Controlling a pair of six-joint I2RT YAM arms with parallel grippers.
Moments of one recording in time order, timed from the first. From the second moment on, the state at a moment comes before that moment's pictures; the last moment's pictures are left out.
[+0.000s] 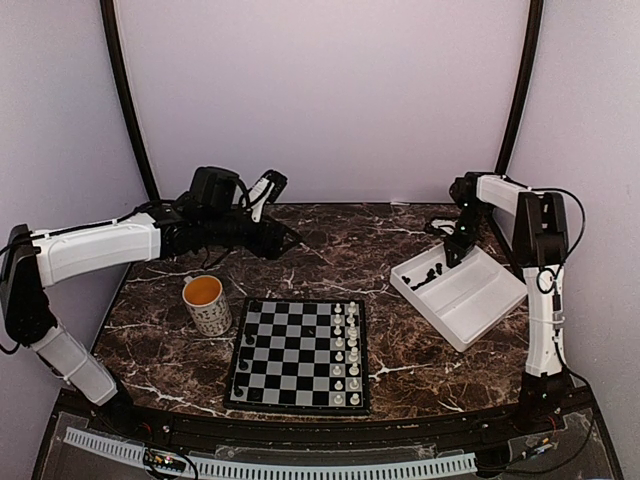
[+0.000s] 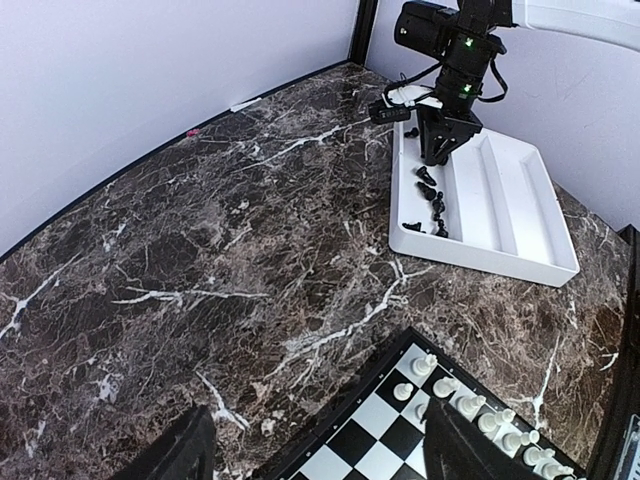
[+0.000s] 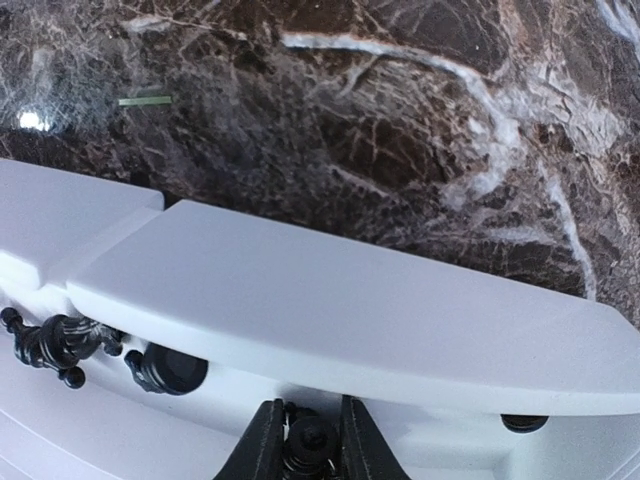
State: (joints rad) left arm -0.68 1.53 1.17 -0.16 0.19 -0.02; right arm 0.09 2.38 2.05 -1.26 -0.11 -0.69
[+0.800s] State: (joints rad) left arm -0.70 1.58 1.23 -0.15 0.32 -0.05; right arm 0.03 2.16 1.96 -1.24 -0.46 -0.67
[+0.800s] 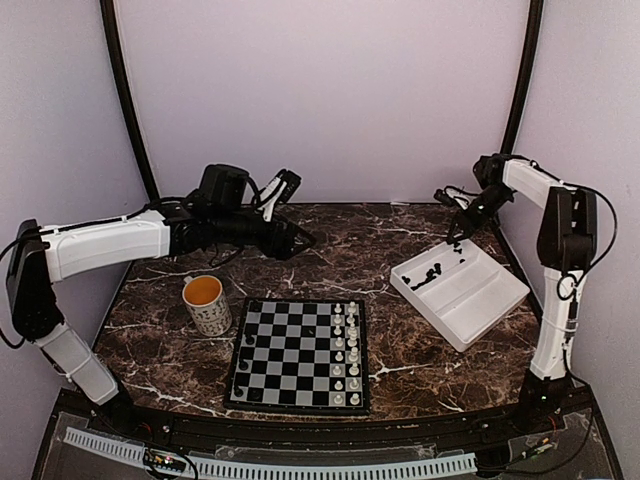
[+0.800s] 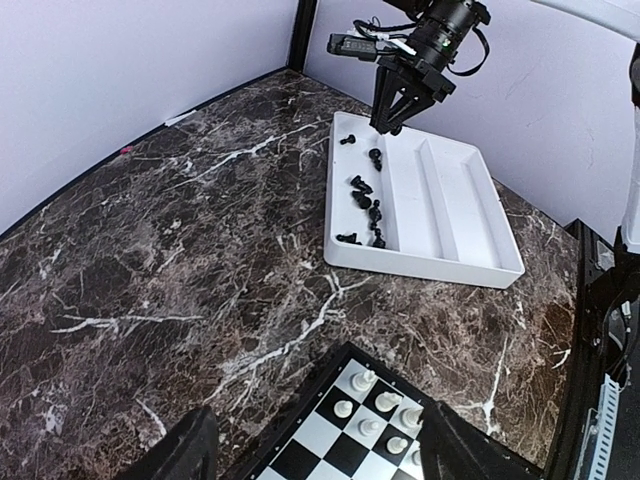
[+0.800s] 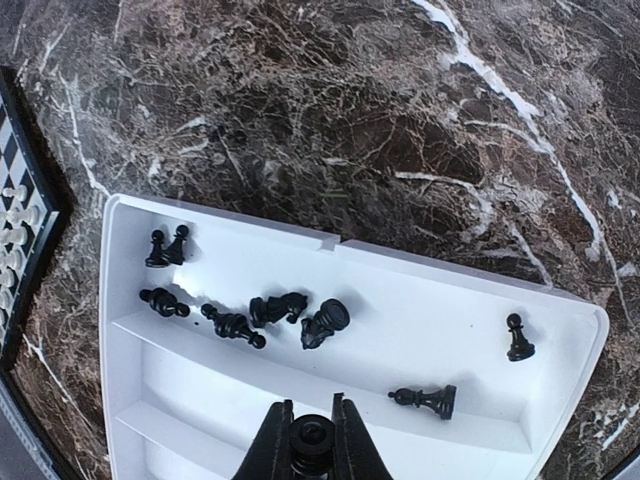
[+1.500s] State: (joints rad) left arm -0.89 1.85 1.42 0.20 0.36 -0.34; right arm 0.26 1.61 1.48 -0.57 -1.04 -0.23
